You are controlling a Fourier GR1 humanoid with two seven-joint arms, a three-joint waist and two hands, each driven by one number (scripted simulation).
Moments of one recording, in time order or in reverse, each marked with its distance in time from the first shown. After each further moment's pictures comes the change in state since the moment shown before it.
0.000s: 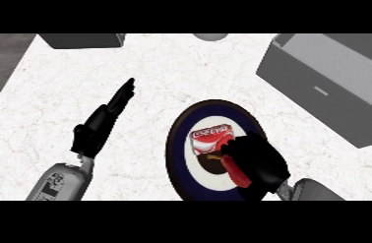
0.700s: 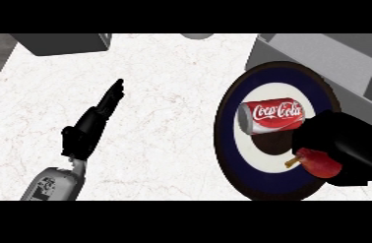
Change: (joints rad) left arm 0.037 0.016 0.037 -0.014 0.002 0.025 -0.007; right arm 0.112 -0.447 -0.347 -0.113 -0.392 -0.252 -0.753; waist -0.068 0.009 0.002
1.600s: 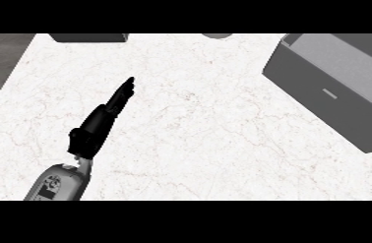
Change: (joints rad) left arm -0.031 -0.012 -0.035 -0.033 -0.015 -0.038 0.016; right arm 0.067 -0.338 -0.539 0.675 -0.612 0.317 -0.570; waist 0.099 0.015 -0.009
